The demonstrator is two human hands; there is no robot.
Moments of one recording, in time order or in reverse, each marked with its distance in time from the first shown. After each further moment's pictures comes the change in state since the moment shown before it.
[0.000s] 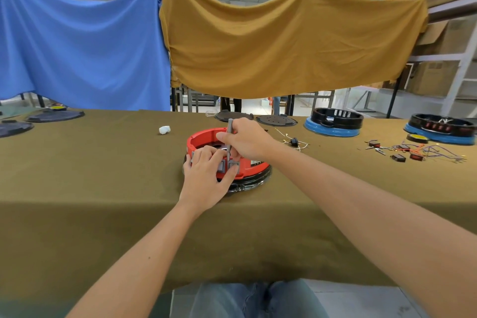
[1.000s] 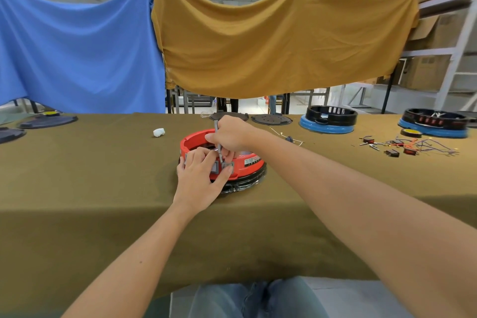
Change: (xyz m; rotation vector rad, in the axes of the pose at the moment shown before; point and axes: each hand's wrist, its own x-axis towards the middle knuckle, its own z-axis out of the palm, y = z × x) left_hand 0.002 0.001 0.000 0.005 -0.018 -0.003; right_hand 0.020 -0.010 -0.004 -0.083 -0.166 0.071
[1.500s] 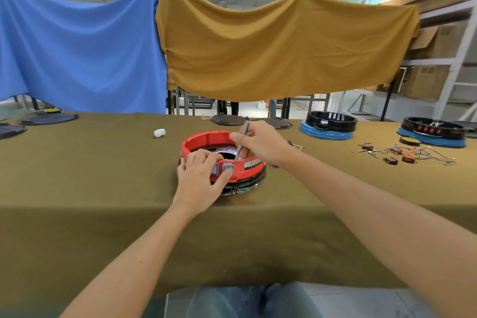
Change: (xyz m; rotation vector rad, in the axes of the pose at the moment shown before) left_hand 0.000 -0.001 0.001 -0.007 -0.006 -0.016; right_hand -0.027 0.052 -0.008 0.285 0.200 -0.096
